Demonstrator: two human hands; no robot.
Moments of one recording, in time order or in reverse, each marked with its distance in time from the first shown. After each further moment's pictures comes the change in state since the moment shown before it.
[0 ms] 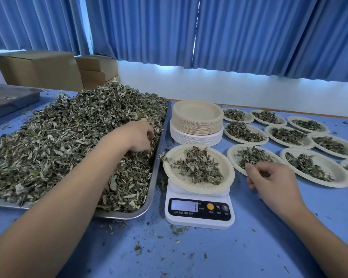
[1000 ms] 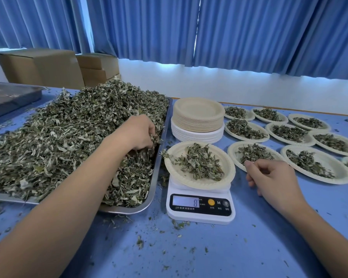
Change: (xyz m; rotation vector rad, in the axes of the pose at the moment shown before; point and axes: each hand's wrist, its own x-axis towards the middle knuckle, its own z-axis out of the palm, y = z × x) left_hand 0.003 -0.003 0.006 -0.101 0.154 0.001; right_hand -0.001 -0.003 -0.001 0.037 -0.034 0.010
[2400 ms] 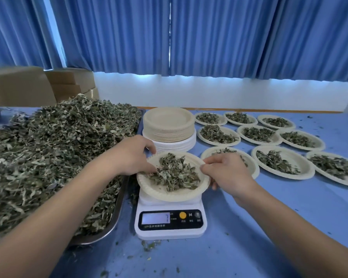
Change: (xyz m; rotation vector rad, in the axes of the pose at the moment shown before) left_hand -0.007 0.050 0.022 -0.026 -0.103 0.261; right_hand 0.028 -0.032 0.014 0.239 -0.148 0.327
